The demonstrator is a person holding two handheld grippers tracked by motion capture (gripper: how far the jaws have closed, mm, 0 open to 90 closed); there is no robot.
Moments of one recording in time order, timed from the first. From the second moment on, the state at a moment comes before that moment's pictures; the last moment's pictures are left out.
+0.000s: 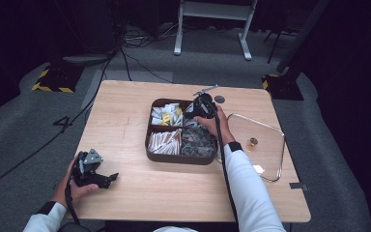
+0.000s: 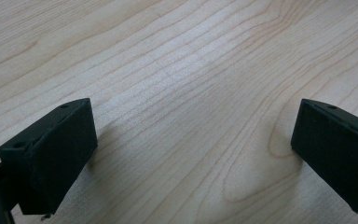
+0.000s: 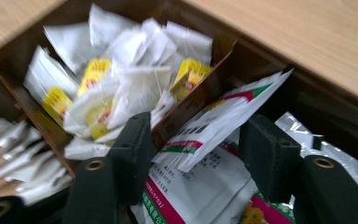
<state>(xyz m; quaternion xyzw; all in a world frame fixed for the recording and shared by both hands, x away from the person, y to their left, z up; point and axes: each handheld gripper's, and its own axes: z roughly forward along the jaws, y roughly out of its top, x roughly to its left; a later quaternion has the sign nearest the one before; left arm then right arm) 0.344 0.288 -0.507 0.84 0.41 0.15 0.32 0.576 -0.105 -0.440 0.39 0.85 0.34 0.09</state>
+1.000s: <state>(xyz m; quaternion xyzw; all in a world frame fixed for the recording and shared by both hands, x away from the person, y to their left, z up) 0.344 0.288 -0.507 0.84 0.41 0.15 0.32 0.563 -0.102 -0.434 0.35 0.86 0.35 0.16</state>
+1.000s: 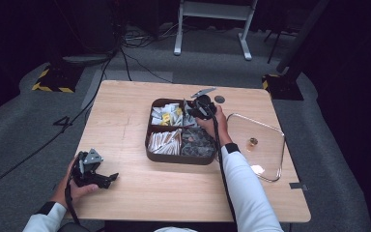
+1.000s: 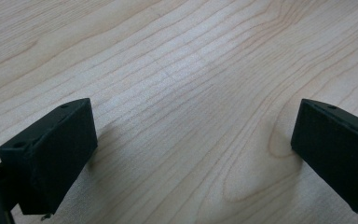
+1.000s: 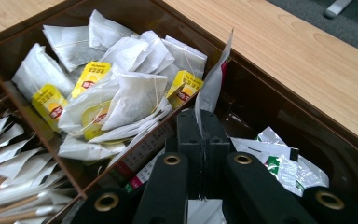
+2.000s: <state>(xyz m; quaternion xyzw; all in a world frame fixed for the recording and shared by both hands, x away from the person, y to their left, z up) 0.344 0.288 -0.507 0.84 0.41 0.15 0.32 0.508 -0.149 -0.400 0.30 0.84 0.43 0.16</state>
